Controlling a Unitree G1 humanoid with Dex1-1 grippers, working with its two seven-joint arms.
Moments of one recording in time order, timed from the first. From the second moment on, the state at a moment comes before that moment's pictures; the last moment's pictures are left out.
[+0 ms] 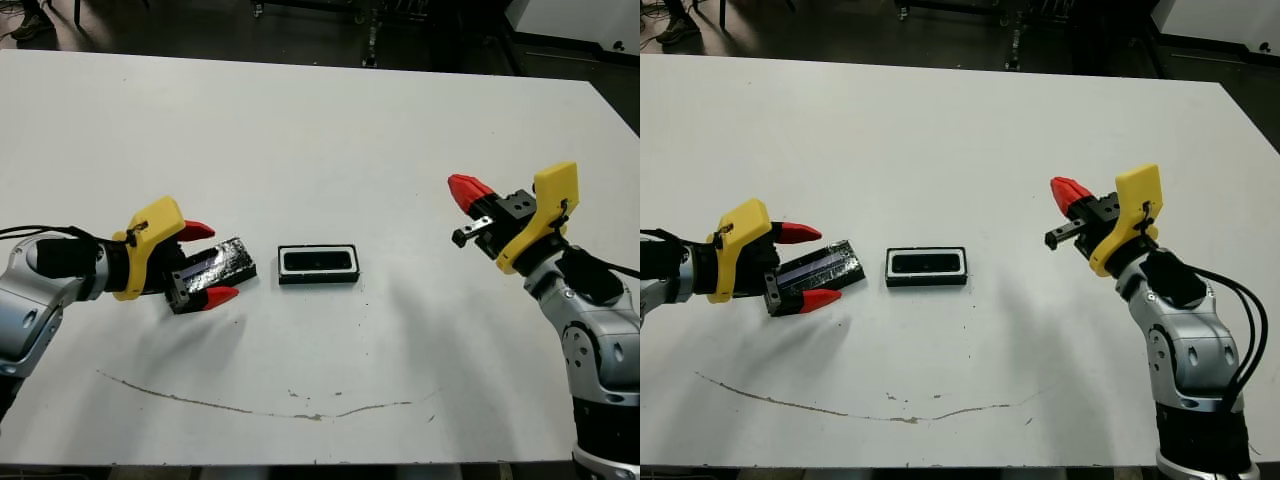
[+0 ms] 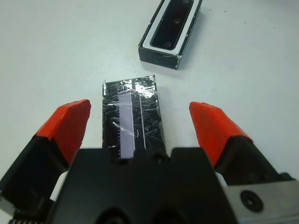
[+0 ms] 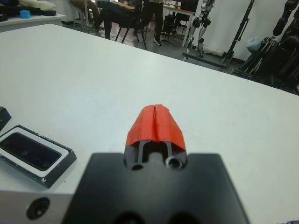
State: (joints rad) left arm -0.31 0.85 -0.13 -0.13 -0.27 0.51 -0.96; right arm -0.25 -0.41 -0.11 -0.24 0.30 0.48 0.42
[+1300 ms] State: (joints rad) left arm -0.32 0.88 -0.18 -0.17 -0.19 0.72 -0.95; right arm -0.23 -0.41 -0.11 -0.25 0.31 0.48 0.40
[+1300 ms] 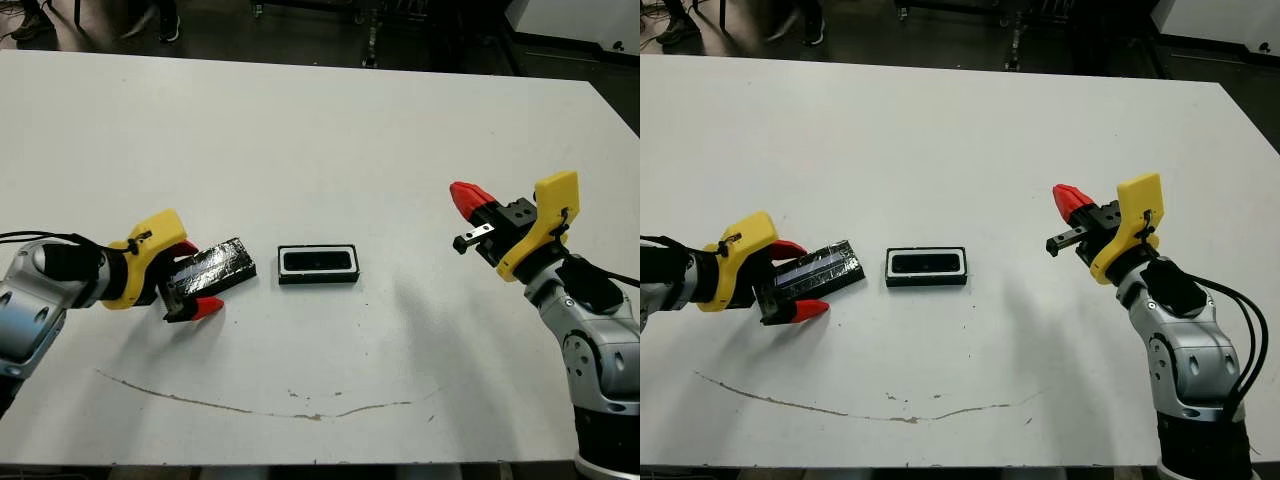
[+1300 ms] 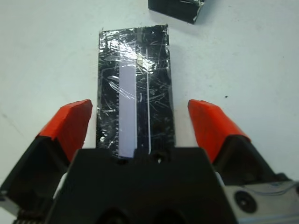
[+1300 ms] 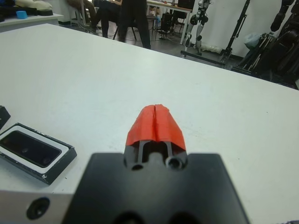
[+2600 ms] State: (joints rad) left arm -0.32 0.85 -0.12 -0.17 -0.23 0.73 -0.89; right arm -0.23 -0.41 -0.10 -0.25 0.31 0.48 0.40
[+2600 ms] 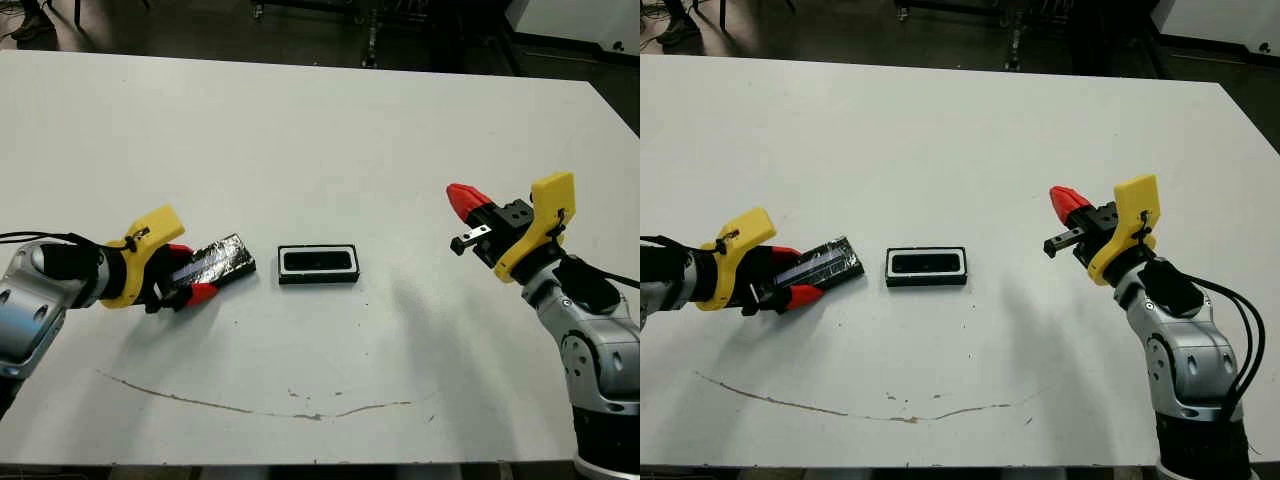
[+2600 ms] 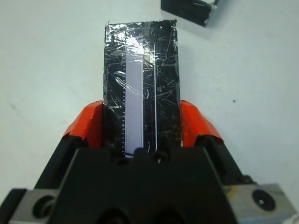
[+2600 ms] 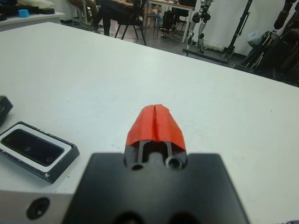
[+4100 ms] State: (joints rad) left arm -0.64 0.61 -0.30 0.37 -0.10 0.23 -1.14; right arm -0.21 -0.40 -0.09 -0.22 0.32 0.47 0.43
